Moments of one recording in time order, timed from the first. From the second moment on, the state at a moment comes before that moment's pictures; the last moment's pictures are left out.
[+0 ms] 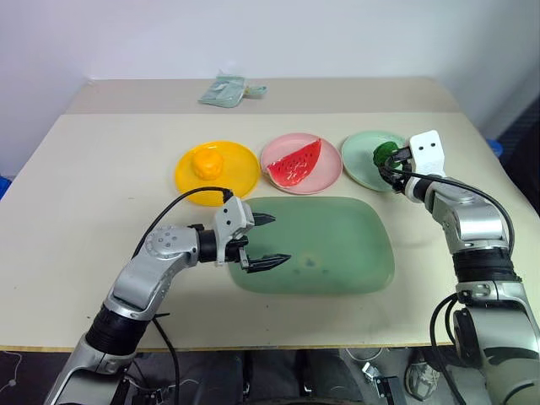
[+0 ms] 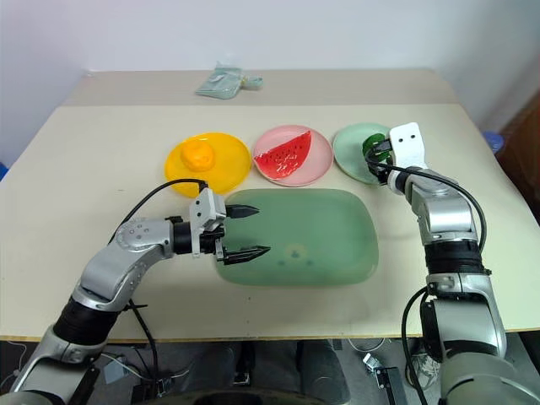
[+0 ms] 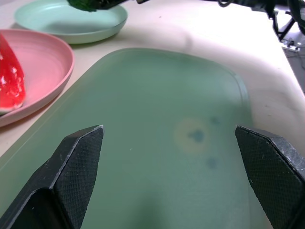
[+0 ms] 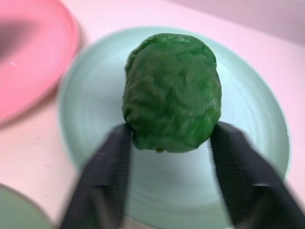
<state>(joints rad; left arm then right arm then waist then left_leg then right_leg) -0.32 0.50 -0.21 -0.28 -0.34 0.47 -0.92 -0.68 -0.60 -0.07 0.41 0.17 0.52 0.38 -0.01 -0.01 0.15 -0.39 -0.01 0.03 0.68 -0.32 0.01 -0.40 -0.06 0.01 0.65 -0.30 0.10</state>
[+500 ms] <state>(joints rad) -0.15 0.54 0.19 -0.20 -0.31 0.39 -0.63 -0.08 -0.78 -0.32 -0.15 0.36 0.38 0.76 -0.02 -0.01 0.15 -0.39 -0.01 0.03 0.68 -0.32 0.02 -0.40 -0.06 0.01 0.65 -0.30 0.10</state>
